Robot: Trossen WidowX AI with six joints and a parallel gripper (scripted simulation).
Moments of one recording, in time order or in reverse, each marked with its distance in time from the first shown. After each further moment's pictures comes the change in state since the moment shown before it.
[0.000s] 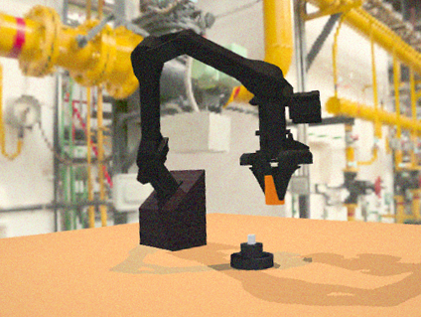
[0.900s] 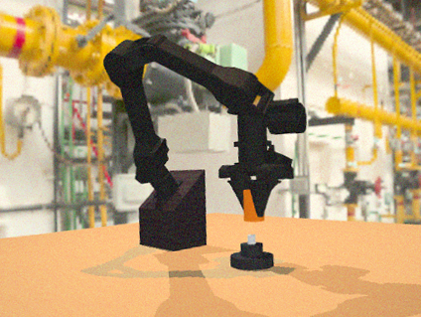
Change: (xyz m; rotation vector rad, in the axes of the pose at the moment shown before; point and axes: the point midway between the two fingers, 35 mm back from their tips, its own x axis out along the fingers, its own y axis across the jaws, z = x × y) arm 0.025 -0.029 -0.072 0.003 0.019 -0.004
